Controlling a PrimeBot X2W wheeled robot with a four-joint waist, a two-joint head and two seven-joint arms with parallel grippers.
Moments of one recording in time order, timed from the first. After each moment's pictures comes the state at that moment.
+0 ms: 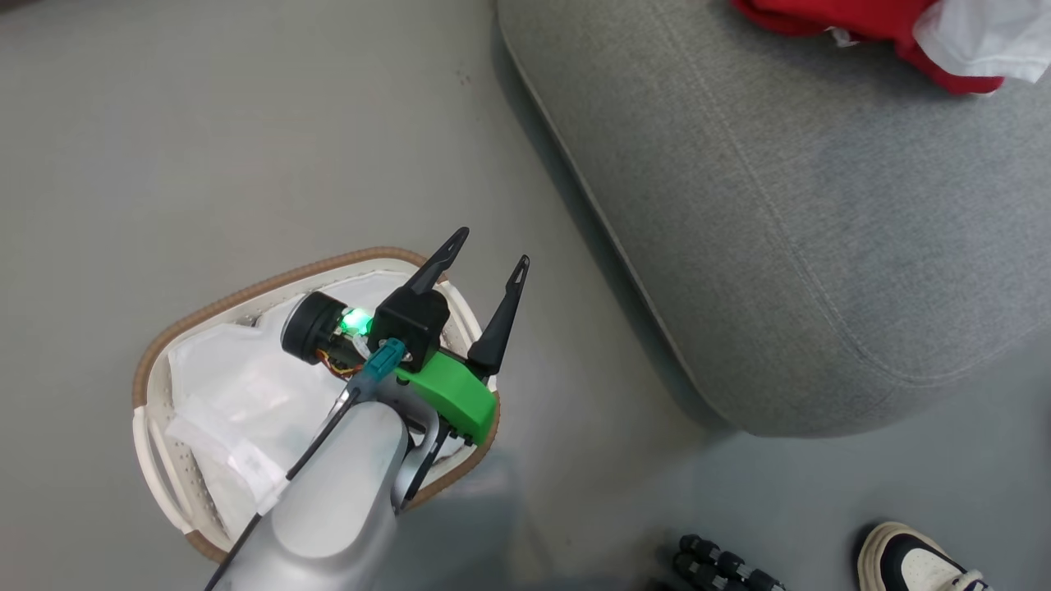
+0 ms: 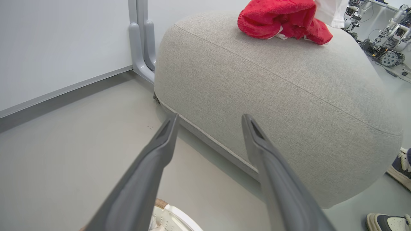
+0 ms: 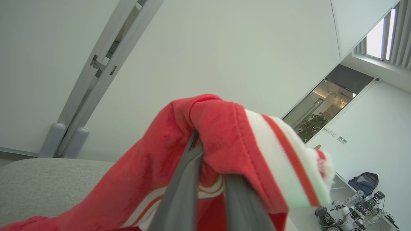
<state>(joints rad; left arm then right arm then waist) -0.55 0.08 -0.58 0.52 -0.26 -0.12 -0.26 -1.12 -0.34 -0.16 0.60 -0.28 0.13 -0.26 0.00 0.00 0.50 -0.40</state>
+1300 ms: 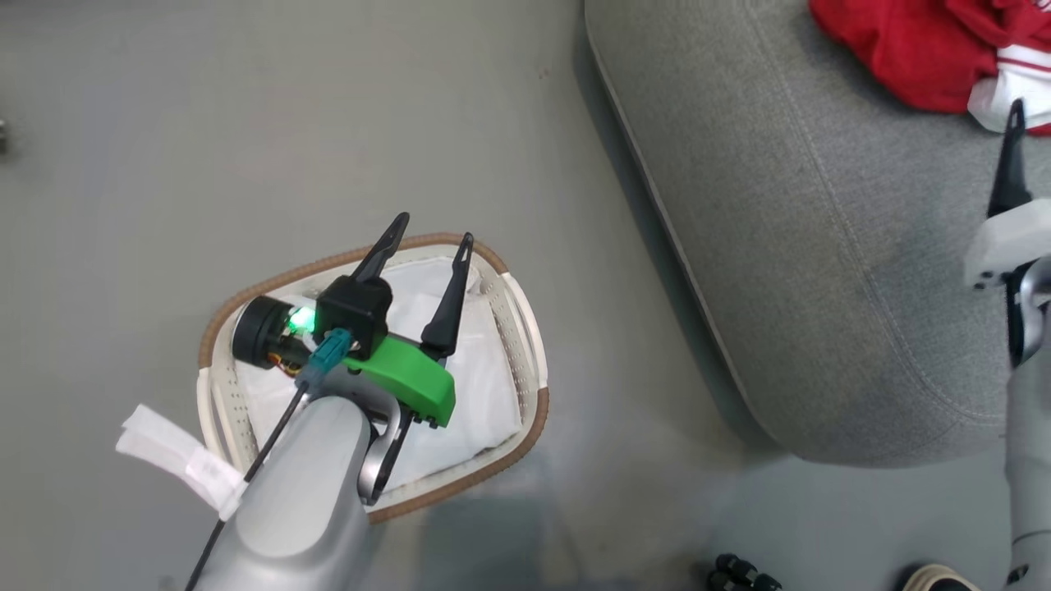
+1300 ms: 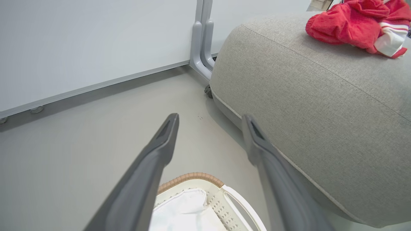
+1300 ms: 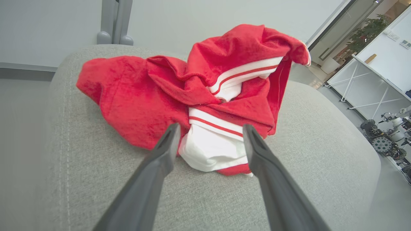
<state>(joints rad) -0.53 0.09 -0.46 0.51 -0.25 -0.09 -0.26 -0.70 -0.17 -0.41 0.61 -0.29 0.13 -0.26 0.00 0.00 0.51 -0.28</state>
